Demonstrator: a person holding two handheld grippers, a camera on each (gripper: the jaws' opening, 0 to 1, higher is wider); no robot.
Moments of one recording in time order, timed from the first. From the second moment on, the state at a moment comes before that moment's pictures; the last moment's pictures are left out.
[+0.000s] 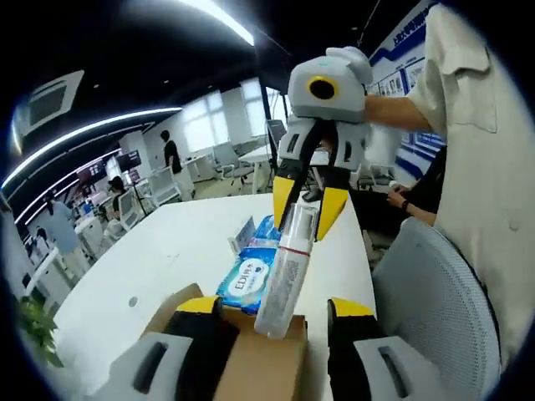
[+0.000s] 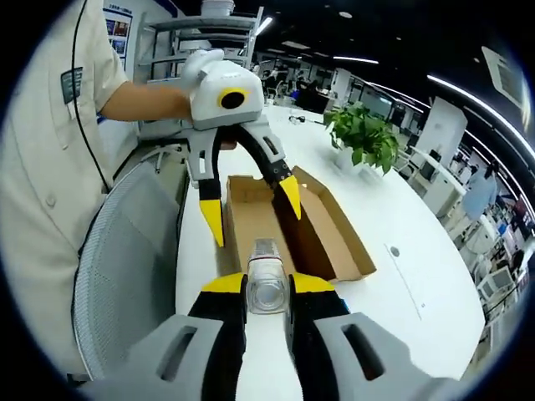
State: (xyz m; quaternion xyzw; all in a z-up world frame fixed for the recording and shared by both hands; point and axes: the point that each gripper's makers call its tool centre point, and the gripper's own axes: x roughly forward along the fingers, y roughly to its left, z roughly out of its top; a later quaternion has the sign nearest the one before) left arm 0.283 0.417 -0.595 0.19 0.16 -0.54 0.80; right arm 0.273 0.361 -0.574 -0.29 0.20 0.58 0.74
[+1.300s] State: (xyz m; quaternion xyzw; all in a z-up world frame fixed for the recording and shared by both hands) left arm 0.272 0.550 -0.608 0.10 0.20 -0.32 0.92; right arm 0.403 0.291 -0.586 -0.45 0.30 0.54 0.64
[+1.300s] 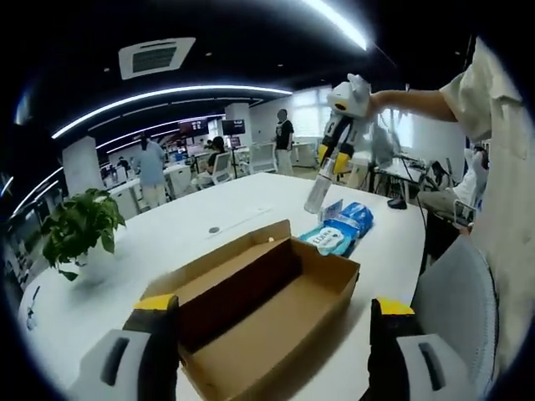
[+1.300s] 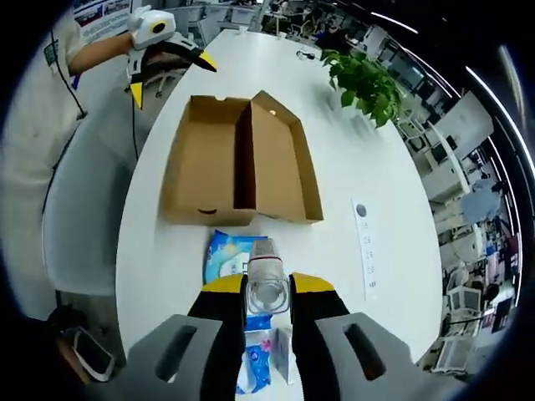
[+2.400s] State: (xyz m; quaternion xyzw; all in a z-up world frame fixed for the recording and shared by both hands) left arm 0.255 0.589 -0.611 0.07 0.21 -0.26 0.94; right arm 0.470 0.273 -0.669 -0.51 0.41 0.51 0.55
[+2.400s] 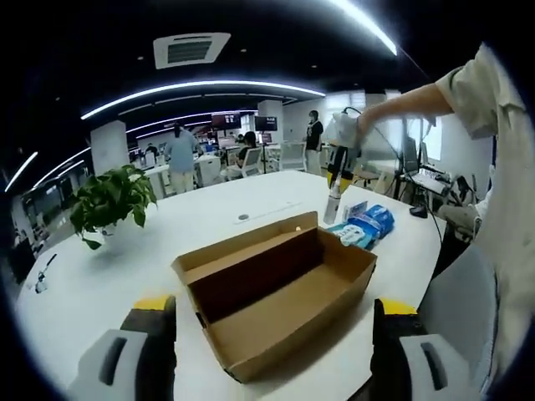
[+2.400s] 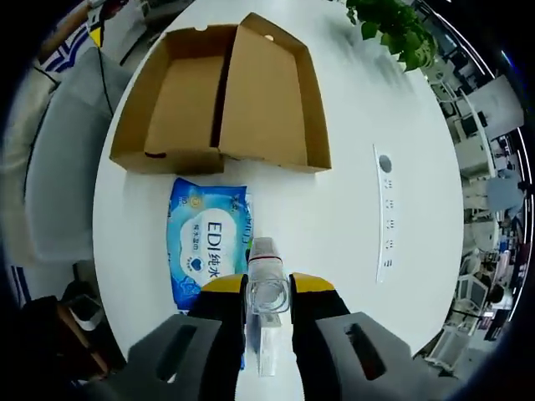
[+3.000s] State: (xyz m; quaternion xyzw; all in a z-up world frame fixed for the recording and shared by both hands) left arm 0.248 0.597 -0.622 0.06 0.23 -0.23 0.94; right arm 0.472 0.268 -0.701 -0.52 0.44 0.50 0.53
